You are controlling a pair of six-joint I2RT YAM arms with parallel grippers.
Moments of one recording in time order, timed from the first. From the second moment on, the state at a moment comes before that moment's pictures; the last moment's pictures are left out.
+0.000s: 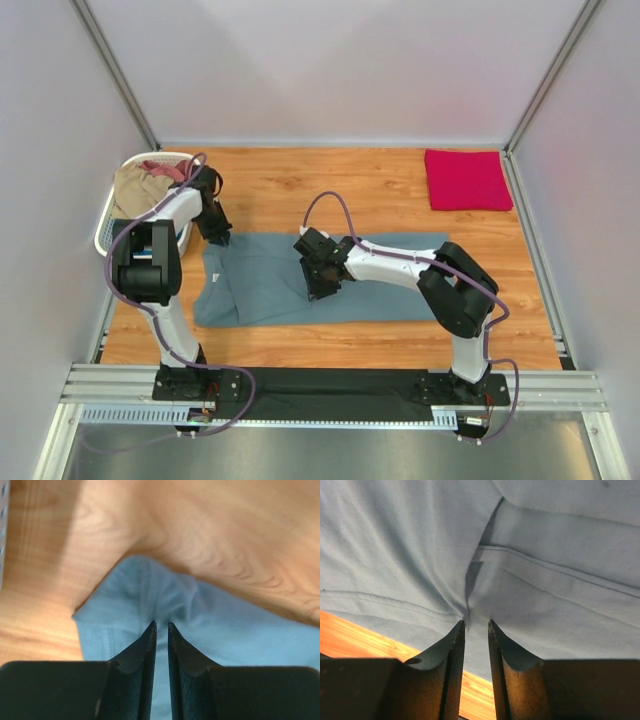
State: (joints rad) left arm -0.02 1.87 1.29 -0.71 -0.03 -0.47; right arm 0.93 1.91 1.28 -0.52 -0.02 0.66
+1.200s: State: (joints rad) left arm -0.02 2.05 1.52 -0.80 -0.13 -0.44; right arm 0.02 1.65 0.93 -0.42 0.16 0.61
